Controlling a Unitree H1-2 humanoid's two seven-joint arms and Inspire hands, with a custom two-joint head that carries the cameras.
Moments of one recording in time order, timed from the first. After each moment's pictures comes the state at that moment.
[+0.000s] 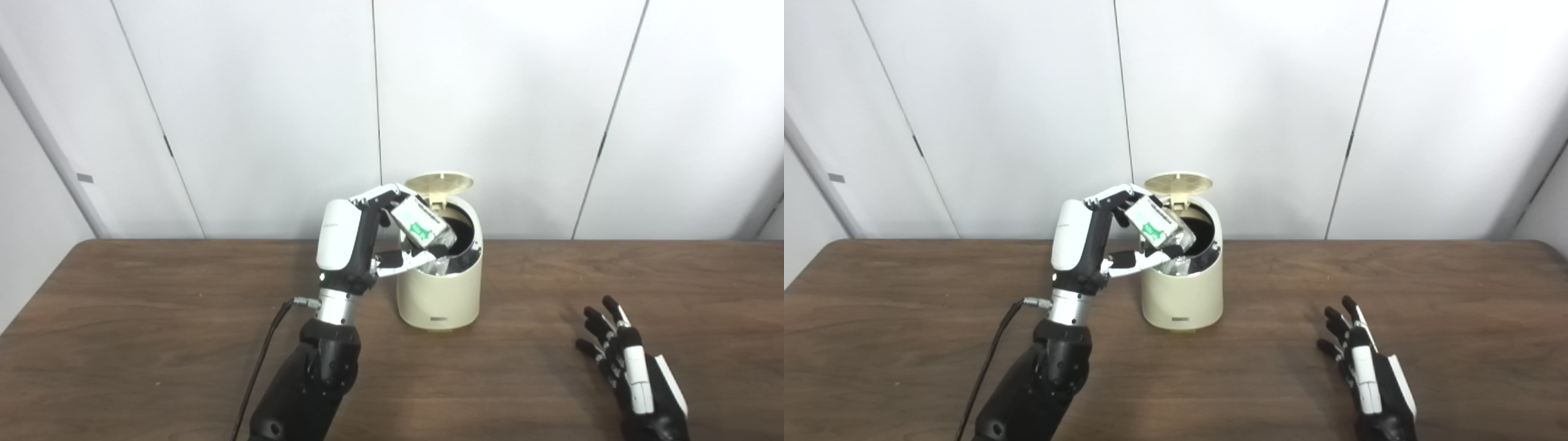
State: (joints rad) left arm -0.58 0.07 -0.21 0.41 0.72 -0.40 0.52; right arm -0.01 -0.12 -0.08 -0.12 0.08 0.08 0.03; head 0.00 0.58
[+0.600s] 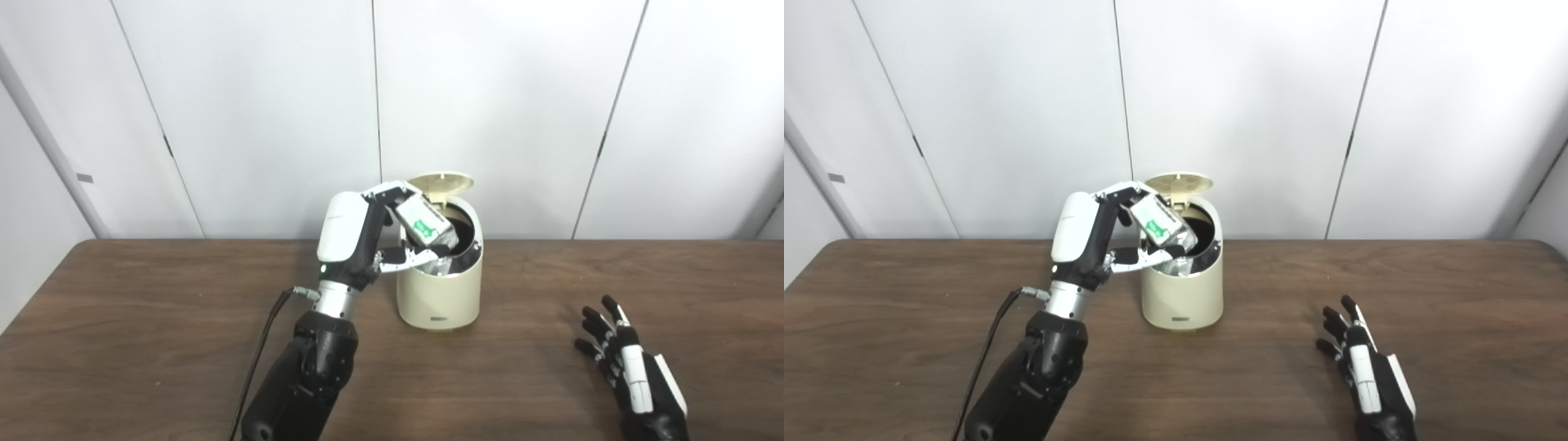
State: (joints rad) left arm -0.56 0.08 -0.24 0.27 0.69 -0.22 0.34; right arm -0.01 -0.12 -0.08 -0.12 0.08 0.08 0.03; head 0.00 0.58
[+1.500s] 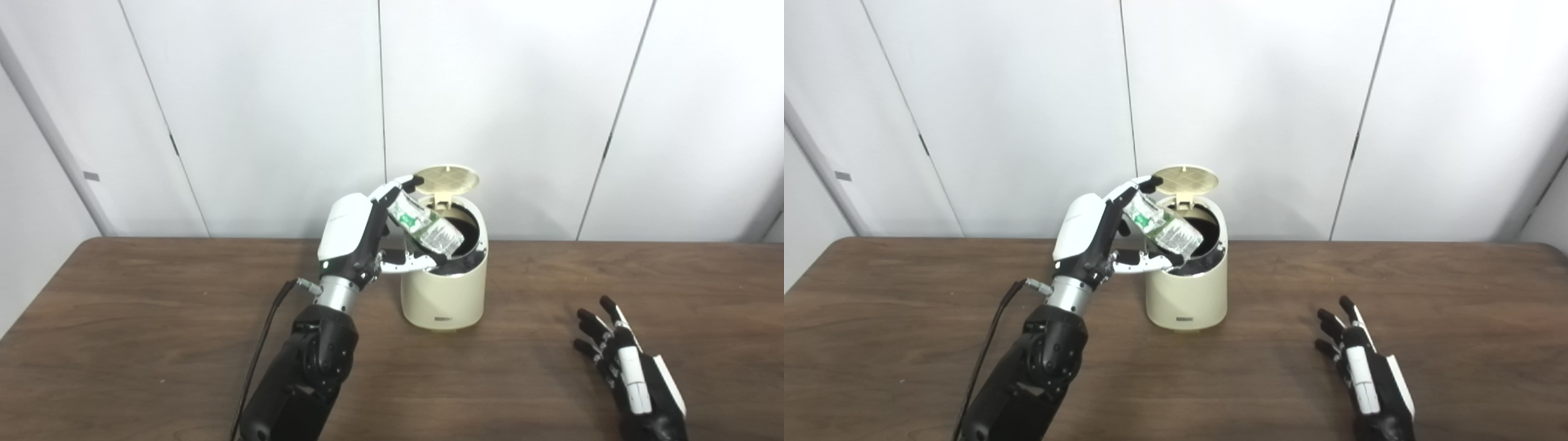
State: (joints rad) left arm -0.56 0.08 -0.25 0.20 0.68 -0.02 0.20; right arm -0.01 -0.12 -0.08 -0.12 0.10 0.08 0.03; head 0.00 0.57
